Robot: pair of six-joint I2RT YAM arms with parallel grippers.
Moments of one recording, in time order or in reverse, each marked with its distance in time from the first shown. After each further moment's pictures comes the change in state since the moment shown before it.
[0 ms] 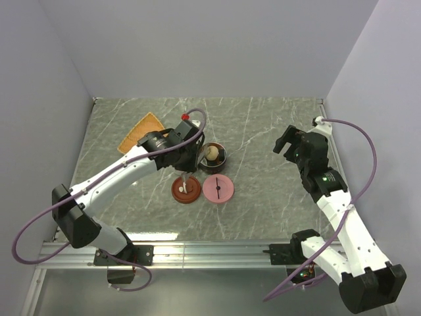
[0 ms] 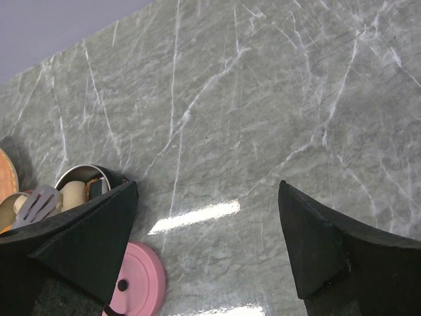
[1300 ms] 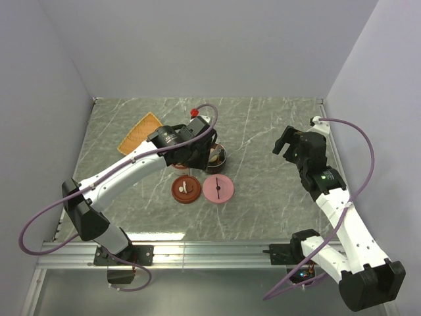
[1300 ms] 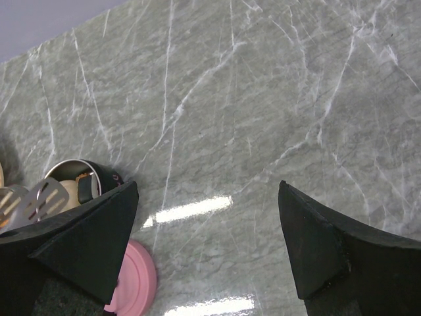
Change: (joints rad) left arm -0.086 0.104 0.178 -0.114 -0.123 -0.026; right arm 0.000 0.018 -0.001 -0.005 -0.002 -0.026
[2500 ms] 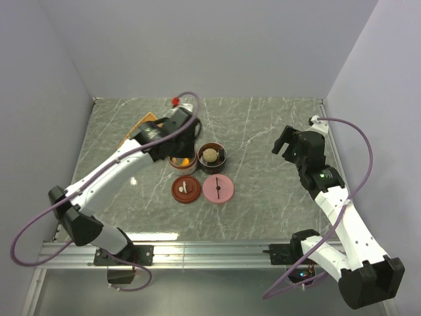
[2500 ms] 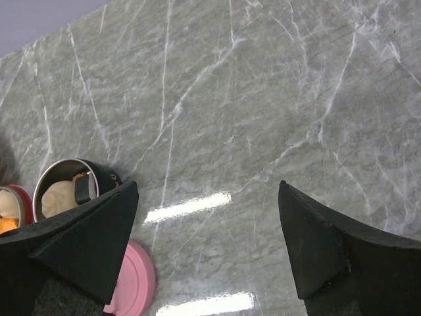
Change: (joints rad) left arm 0.083 -0.061 0.013 0.018 -0.095 0.020; right arm 0.000 0.021 0.000 0.005 -0.002 0.001
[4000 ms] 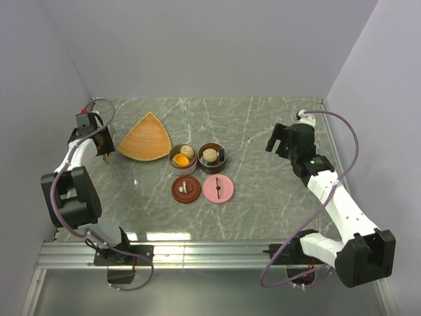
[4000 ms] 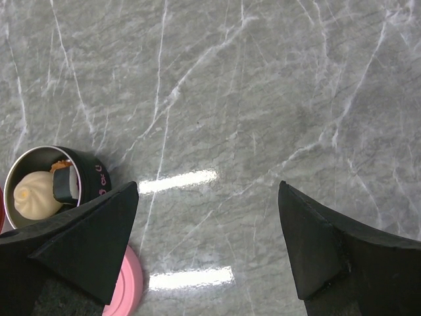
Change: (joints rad) left arm 1.069 0.062 -0.518 0.662 0.349 0.484; right arm 0.000 0.168 0.030 0.054 -0.055 -0.055
